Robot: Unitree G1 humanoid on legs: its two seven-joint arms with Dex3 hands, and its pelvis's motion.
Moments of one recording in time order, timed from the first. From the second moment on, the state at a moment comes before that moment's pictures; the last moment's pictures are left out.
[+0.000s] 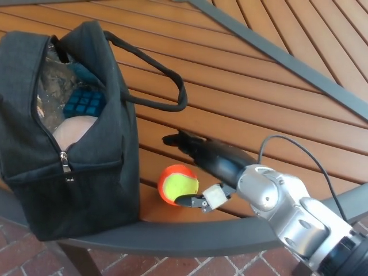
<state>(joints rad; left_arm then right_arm) 0.18 0.01 0.13 1.22 -0.01 -0.55 0.22 -0.65 -0.27 0.74 0.32 -0.37 0.28 0.17</state>
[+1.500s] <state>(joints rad) 0.18 0.01 0.11 1.21 0.00 -0.55 0.20 -0.79 -0.19 1.01 0.53 -0.85 0.33 0.31</state>
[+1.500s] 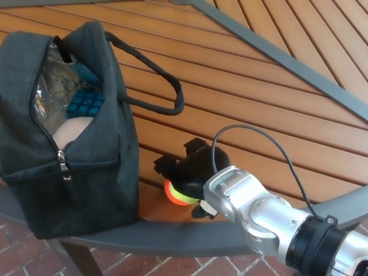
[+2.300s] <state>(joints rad) 0.19 0.01 0.12 1.21 0.00 -0.55 0.19 -0.59 -0.23 0.88 0.50 -0.93 0.28 0.09</state>
